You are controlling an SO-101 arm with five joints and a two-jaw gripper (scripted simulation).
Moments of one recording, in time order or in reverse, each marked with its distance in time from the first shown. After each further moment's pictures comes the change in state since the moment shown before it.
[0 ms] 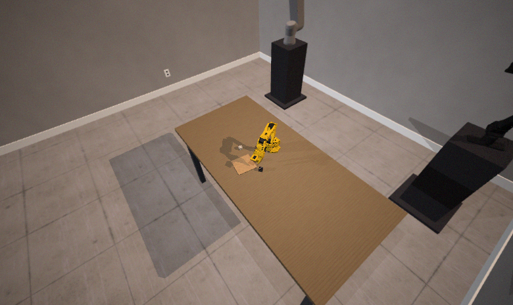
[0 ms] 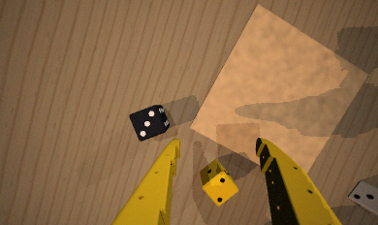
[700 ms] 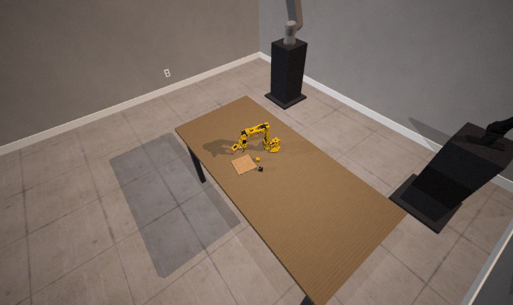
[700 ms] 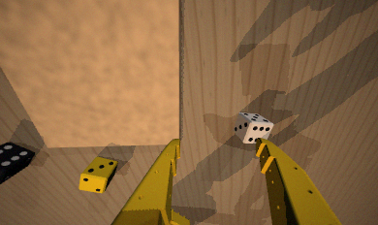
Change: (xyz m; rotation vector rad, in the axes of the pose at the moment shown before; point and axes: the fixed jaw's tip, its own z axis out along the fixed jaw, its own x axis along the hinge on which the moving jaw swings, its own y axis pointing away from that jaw) arm 0.029 -0.149 -0.021 0.185 0.329 0.448
